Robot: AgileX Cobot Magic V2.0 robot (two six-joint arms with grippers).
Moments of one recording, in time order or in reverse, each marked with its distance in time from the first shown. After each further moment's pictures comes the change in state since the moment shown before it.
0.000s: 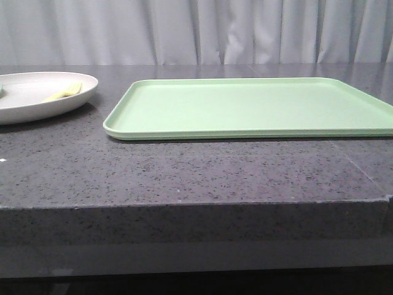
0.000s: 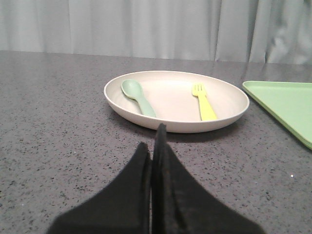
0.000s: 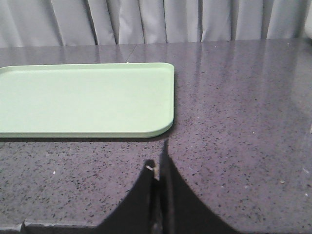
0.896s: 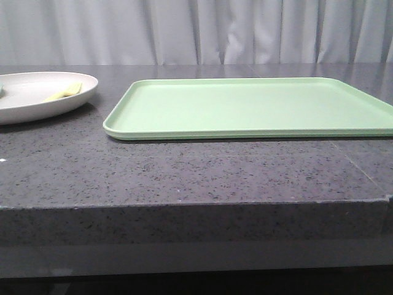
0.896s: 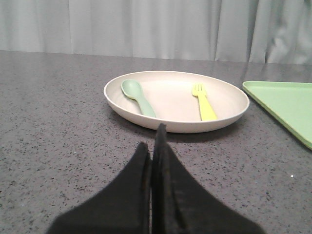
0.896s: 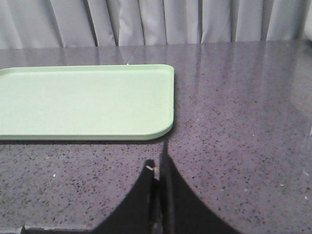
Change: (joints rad) left arm 0.000 0.000 0.000 0.000 0.000 0.000; right arm 0.000 0.000 0.000 0.000 -0.015 0.000
